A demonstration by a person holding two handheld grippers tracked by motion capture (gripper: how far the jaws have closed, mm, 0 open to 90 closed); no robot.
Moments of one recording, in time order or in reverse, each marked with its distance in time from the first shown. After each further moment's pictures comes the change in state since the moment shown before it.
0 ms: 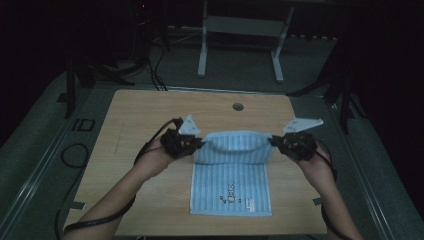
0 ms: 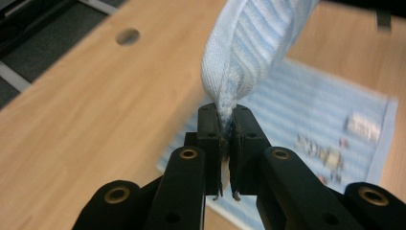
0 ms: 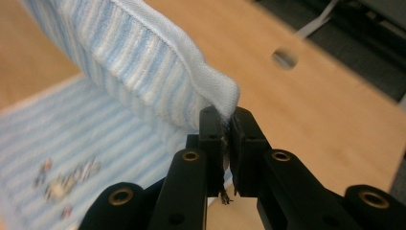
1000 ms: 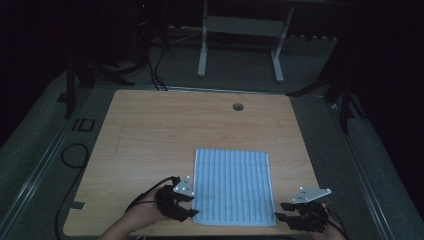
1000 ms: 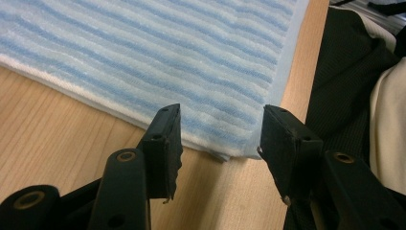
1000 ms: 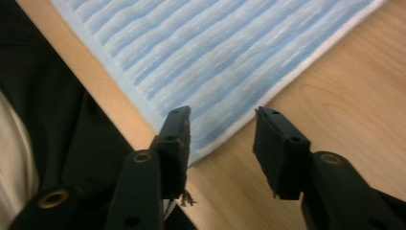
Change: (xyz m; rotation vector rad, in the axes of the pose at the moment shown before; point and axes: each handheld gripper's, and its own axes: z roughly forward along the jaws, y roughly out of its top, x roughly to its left) left arm -0.070 -0.097 0.030 0.169 -0.242 -0.010; right arm 0.071 -0.148 -0.017 0.165 0.224 0.141
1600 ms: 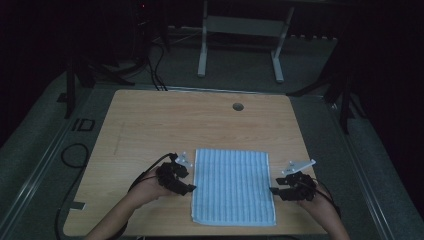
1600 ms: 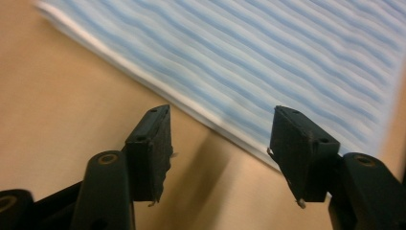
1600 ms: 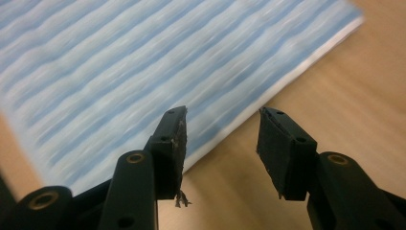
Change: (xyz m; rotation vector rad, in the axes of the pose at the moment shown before) left arm 0.069 0.020 0.003 0.024 0.092 -0.140; right arm -0.050 0.053 0.030 0.046 -0.059 -0.048
